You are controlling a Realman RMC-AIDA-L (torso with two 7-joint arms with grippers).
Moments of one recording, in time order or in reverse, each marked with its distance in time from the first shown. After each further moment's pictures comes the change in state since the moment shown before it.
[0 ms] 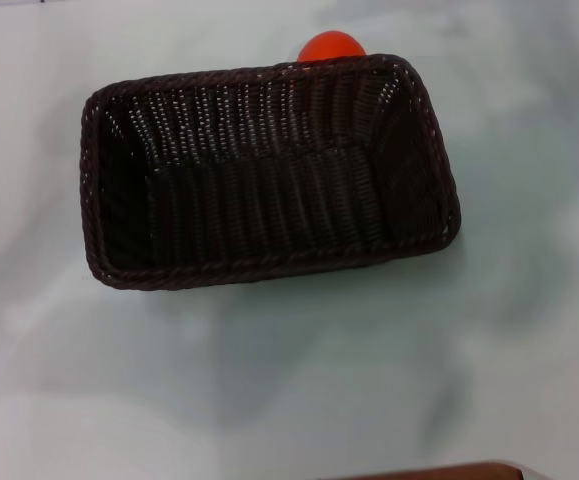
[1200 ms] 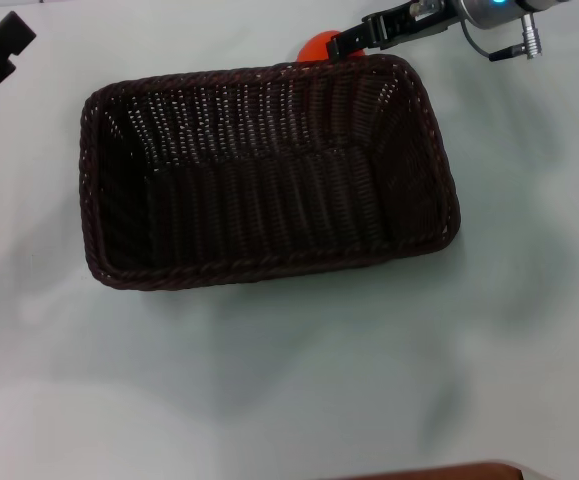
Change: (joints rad) left arm -0.027 0.004 0.062 0.048 0.007 -0.022 0.006; right arm 0.132 0.180 -0.032 -0.261 -0.223 -0.329 0.043
